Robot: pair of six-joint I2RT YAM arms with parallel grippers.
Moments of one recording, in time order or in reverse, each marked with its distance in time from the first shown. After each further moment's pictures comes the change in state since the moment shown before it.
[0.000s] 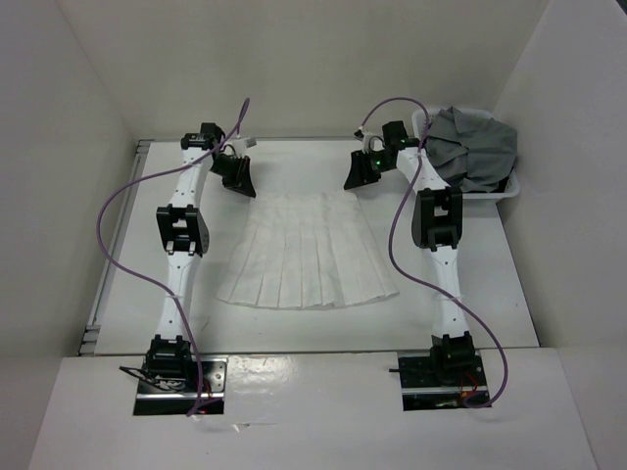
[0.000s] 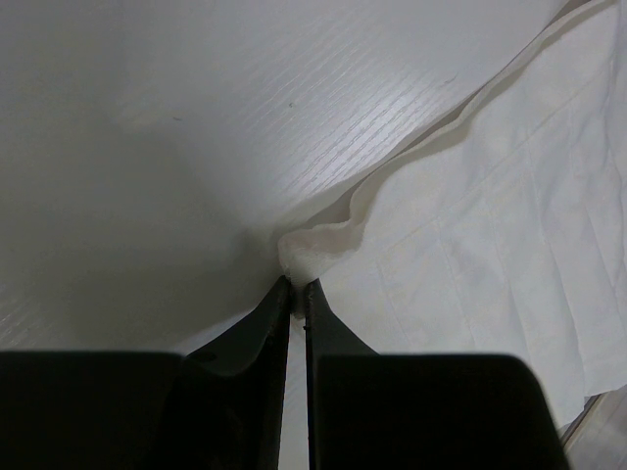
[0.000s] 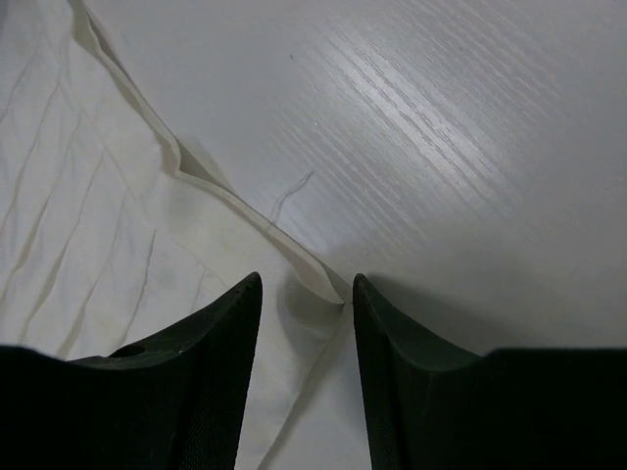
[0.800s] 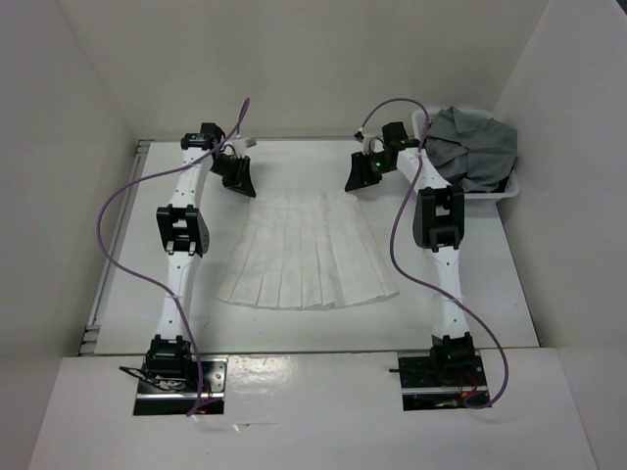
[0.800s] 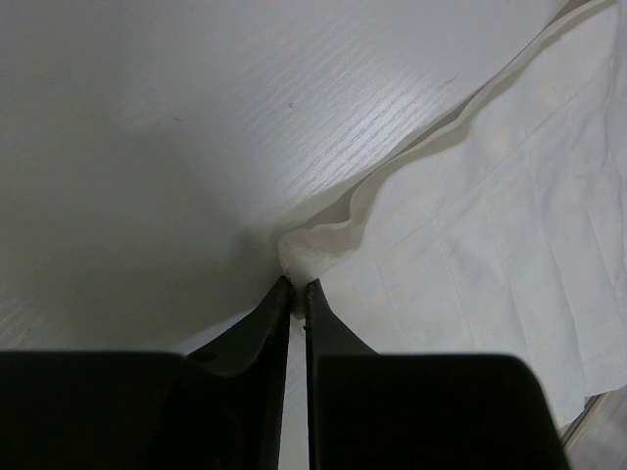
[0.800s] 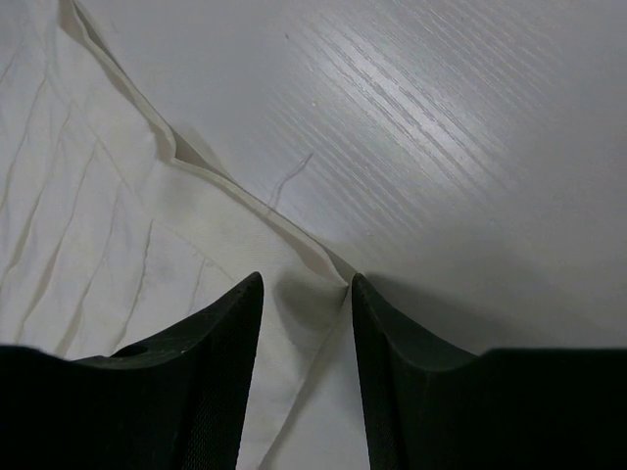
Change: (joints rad) left arm 0.000 0.002 0.003 -0.001 0.000 0.000; right arm 0.003 -0.046 -0.077 0.021 0.029 0.004
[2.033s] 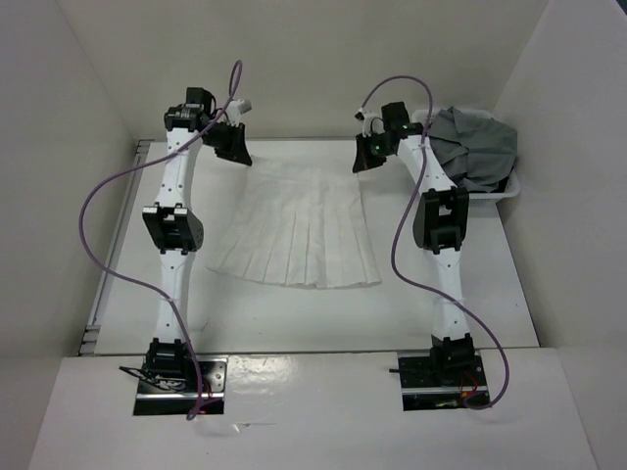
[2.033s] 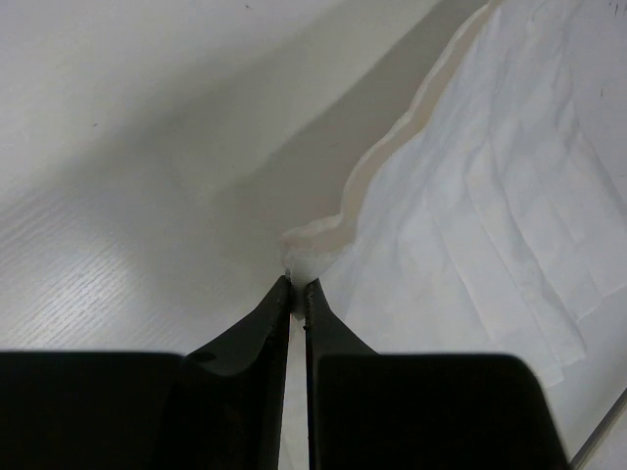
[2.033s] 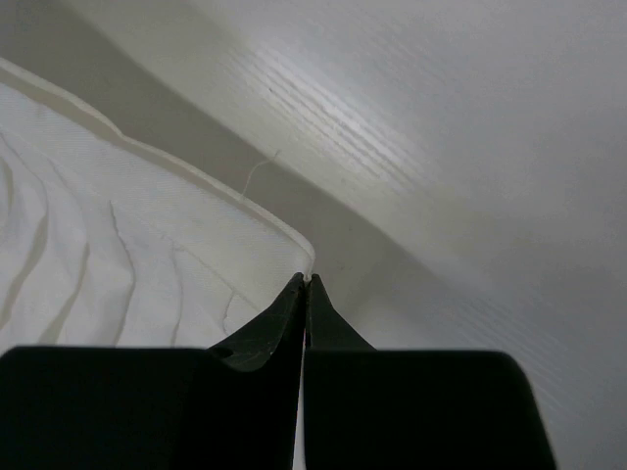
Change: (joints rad) left arm -0.011 -0.233 0.011 0.018 -0.037 0.002; right arm 0.021 -0.072 0.084 -0.067 0.200 0.030
